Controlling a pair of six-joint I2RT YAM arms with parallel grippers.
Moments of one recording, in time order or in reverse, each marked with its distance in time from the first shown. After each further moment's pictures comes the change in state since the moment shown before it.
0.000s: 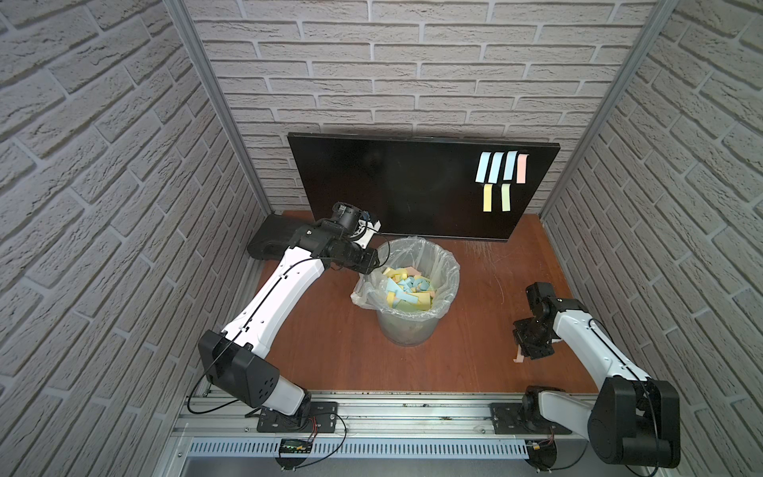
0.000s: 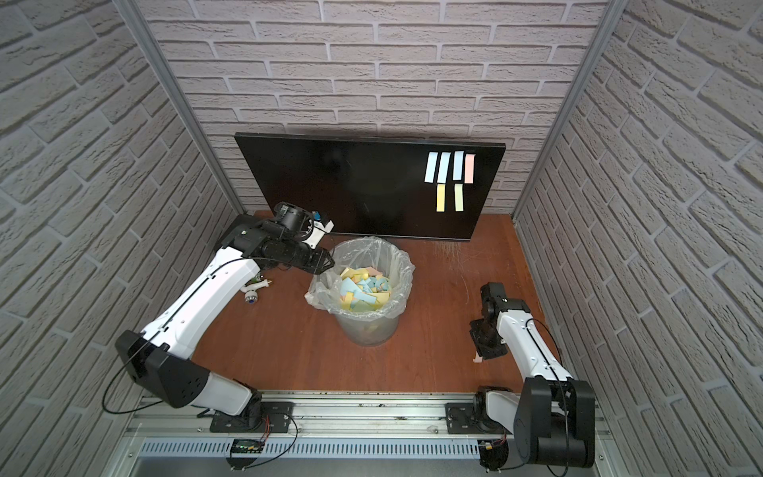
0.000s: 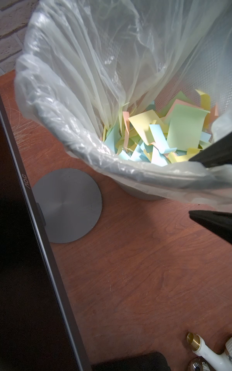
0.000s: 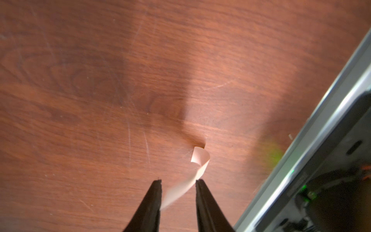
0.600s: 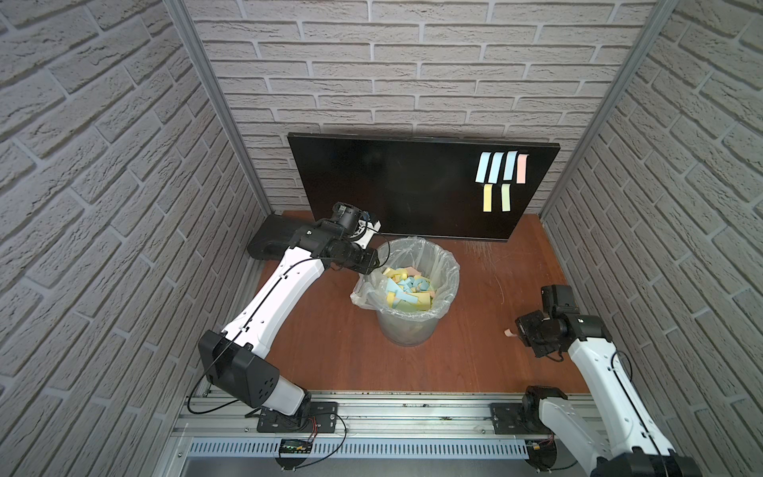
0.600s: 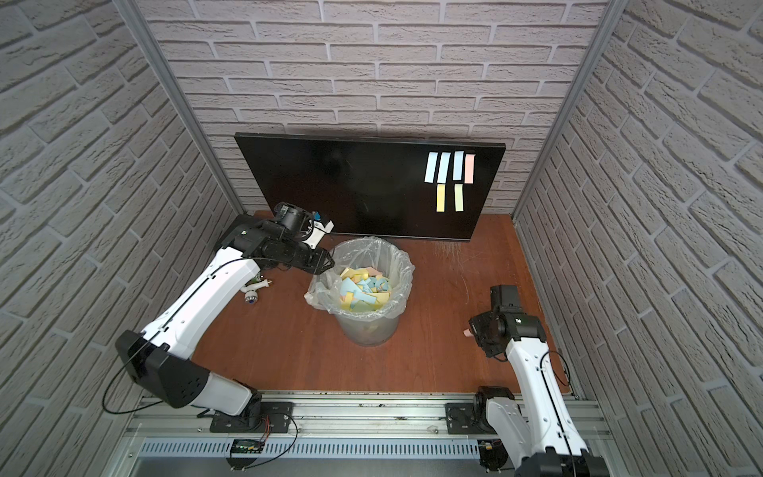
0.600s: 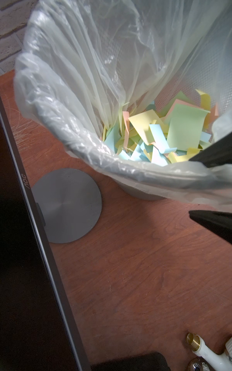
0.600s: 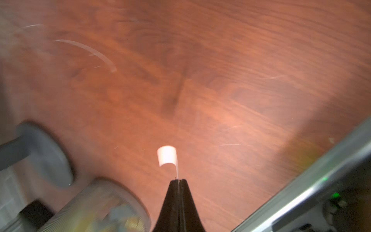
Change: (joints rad) left arm 0.001 0.000 -0.002 0.001 0.000 0.000; right arm 0.000 -0.357 0.030 0.032 -0.144 -0.136
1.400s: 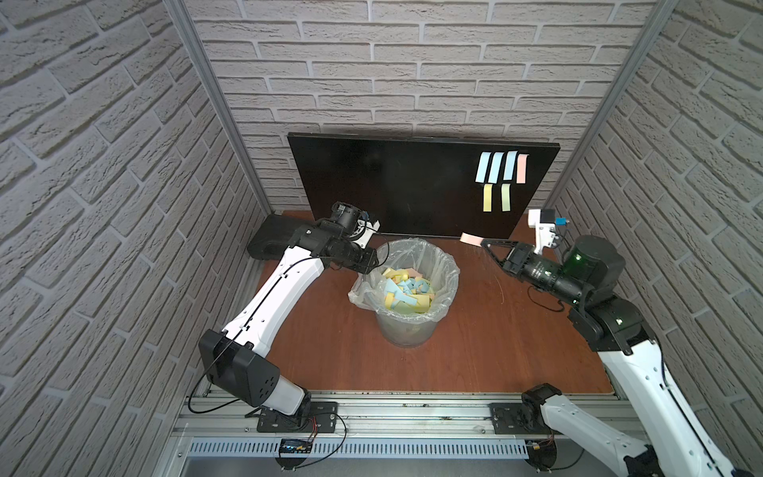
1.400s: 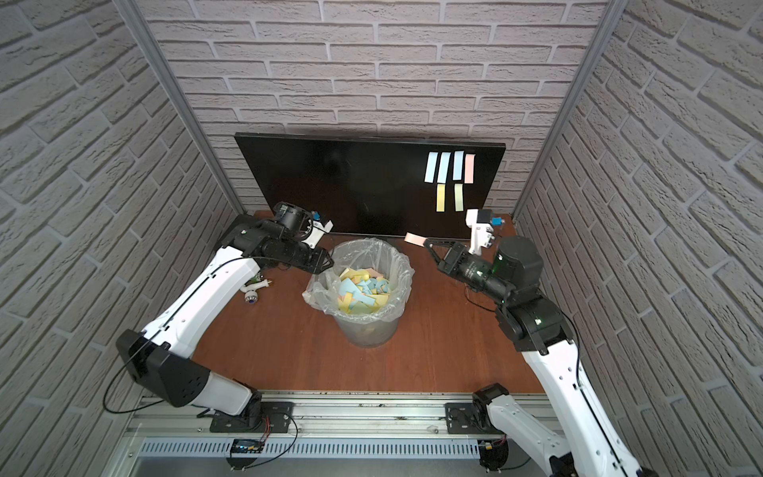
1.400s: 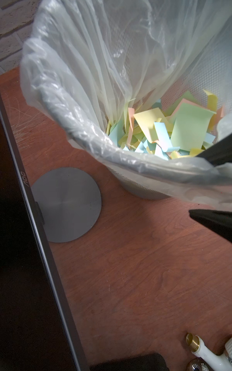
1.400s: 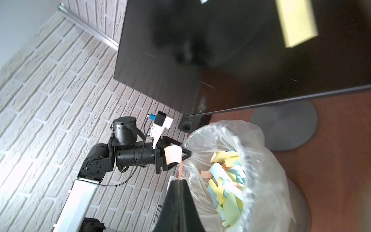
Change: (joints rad) left arm 0.009 0.006 0.000 -0.001 -0.002 0.000; right arm 0.479 0.150 0.563 0.526 -0.268 -0.333
